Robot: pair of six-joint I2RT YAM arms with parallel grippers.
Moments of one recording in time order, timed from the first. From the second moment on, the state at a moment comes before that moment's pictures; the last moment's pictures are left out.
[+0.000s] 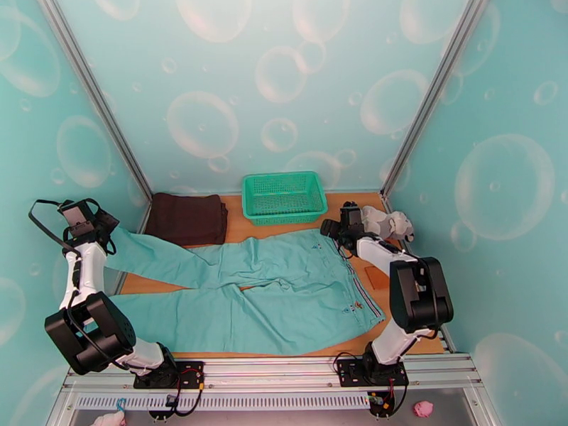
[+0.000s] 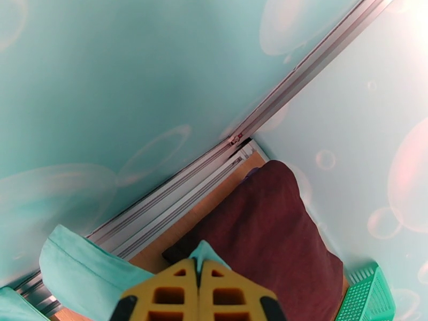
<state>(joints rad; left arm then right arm) 0.54 1.50 1.28 -0.33 0.02 -0.46 0.09 1.75 1.08 -0.10 0.09 0.34</state>
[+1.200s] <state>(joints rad) 0.54 1.50 1.28 -0.33 0.04 -0.45 0.07 2.04 1.32 -0.27 0.03 0.31</state>
